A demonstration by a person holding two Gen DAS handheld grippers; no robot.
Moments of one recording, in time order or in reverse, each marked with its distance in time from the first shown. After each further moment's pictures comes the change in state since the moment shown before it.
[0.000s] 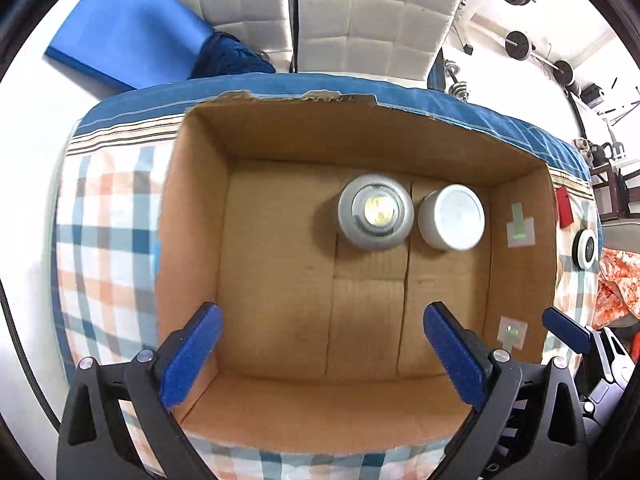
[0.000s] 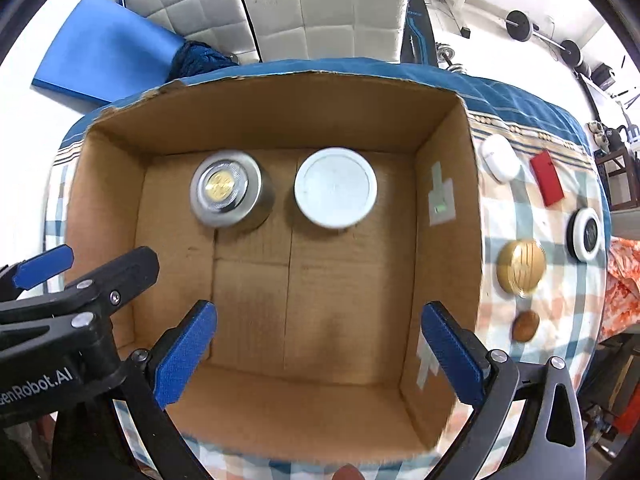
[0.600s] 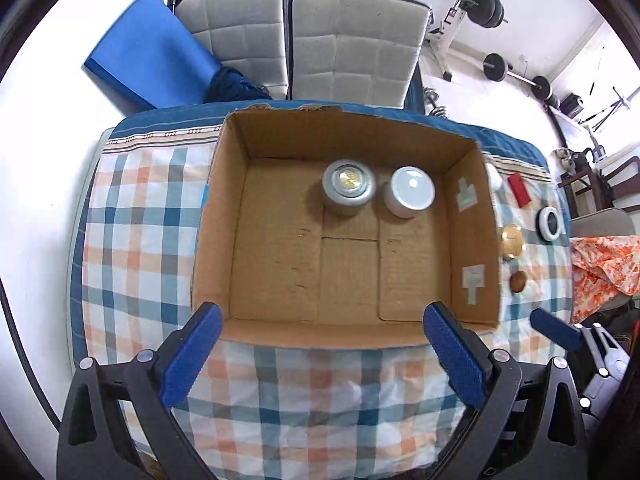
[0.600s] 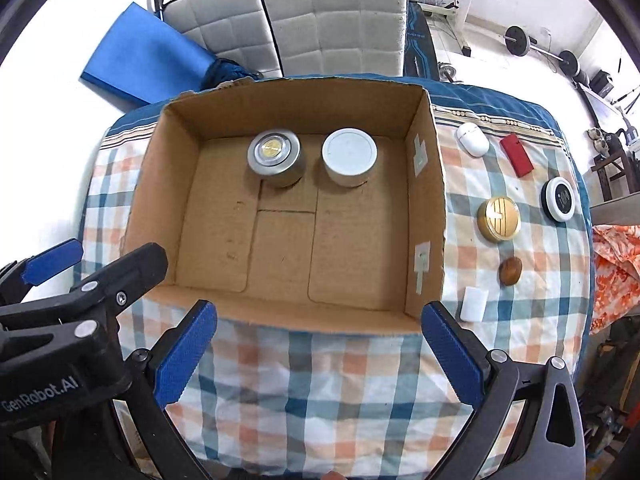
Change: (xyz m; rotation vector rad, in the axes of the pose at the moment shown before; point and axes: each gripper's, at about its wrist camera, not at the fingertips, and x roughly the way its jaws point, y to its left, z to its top) left arm -0.072 -0.007 -0.074 0.025 -0.142 -0.029; right arm -0.092 -0.001 -0.096 -0.018 -0.091 0.063
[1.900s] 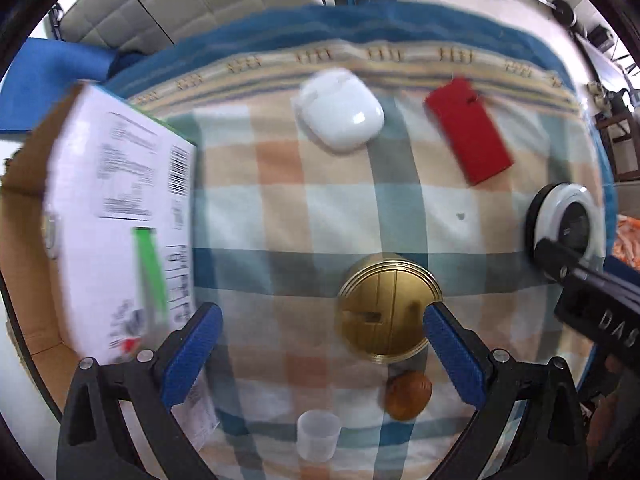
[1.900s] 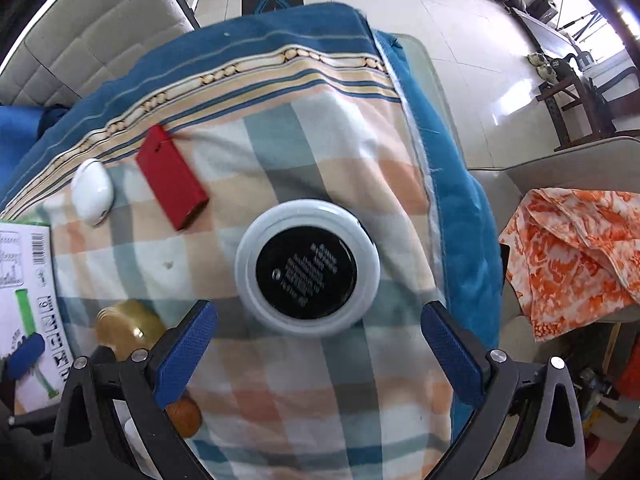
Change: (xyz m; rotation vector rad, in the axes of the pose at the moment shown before) left arm 0.240 -0.320 0.062 0.070 0.270 0.160; right arm 0.152 -0.418 0.106 0.214 0.175 -0.176
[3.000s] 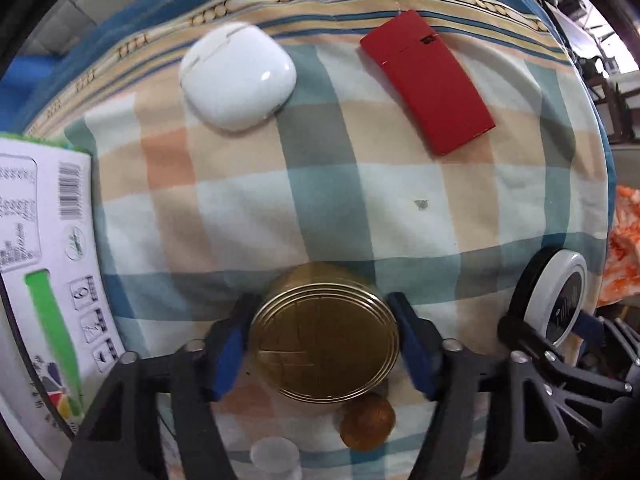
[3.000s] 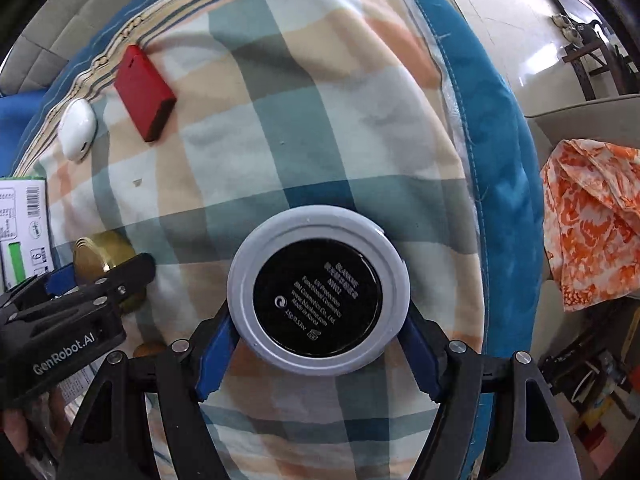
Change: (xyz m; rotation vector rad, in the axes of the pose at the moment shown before) left arm 0.043 -0.038 0.005 0.104 0.081 -0.103; right arm 0.048 -0.037 -0.043 0.013 0.143 0.099
